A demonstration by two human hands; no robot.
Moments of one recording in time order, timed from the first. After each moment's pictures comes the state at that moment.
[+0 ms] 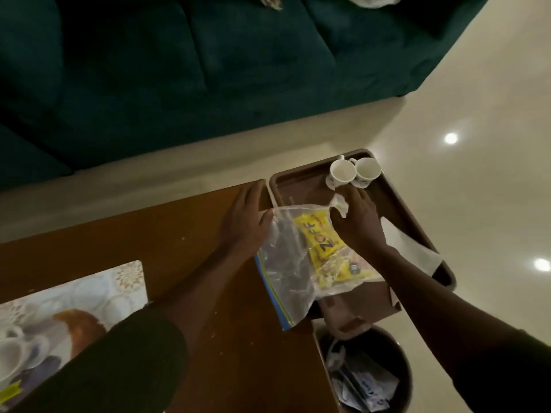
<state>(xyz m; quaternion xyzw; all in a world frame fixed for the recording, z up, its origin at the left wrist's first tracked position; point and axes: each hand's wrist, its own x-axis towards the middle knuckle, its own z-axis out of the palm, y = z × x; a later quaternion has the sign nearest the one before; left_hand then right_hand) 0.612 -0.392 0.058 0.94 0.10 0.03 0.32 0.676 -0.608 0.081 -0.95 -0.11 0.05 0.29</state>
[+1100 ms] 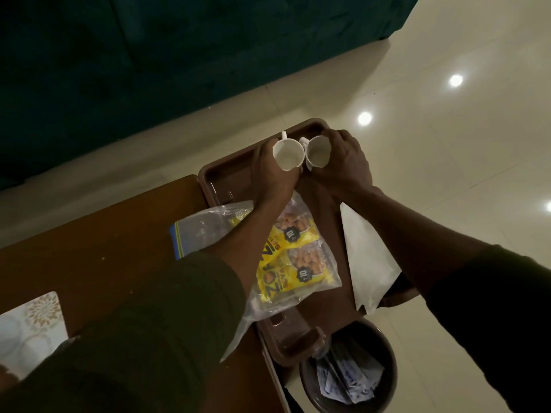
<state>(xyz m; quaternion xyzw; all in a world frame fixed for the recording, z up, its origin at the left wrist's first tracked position) 0.777 -0.569 0.002 0.85 0.23 0.06 0.46 0.817 -0.704 0.012 -0.95 -0.09 0.07 0.30</state>
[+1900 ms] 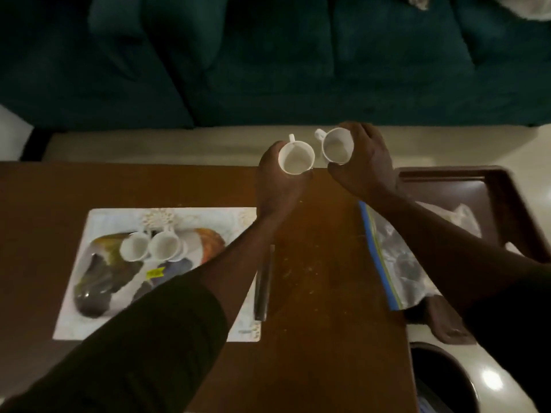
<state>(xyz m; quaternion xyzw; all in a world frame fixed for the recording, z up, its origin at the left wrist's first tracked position) 0.523 -0.283 0.113 0.78 0.33 0.24 0.47 0.634 -0.396 0.130 -0.90 -0.30 0.01 0.30</state>
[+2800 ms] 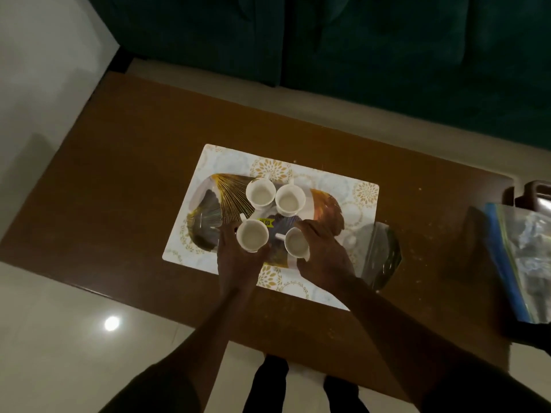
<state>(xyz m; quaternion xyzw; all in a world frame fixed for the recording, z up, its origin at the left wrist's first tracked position) 0.171 -0.155 0.020 0.71 0.55 0.20 0.38 0.316 -0.256 0.028 -0.82 -0.48 0.25 0.19</state>
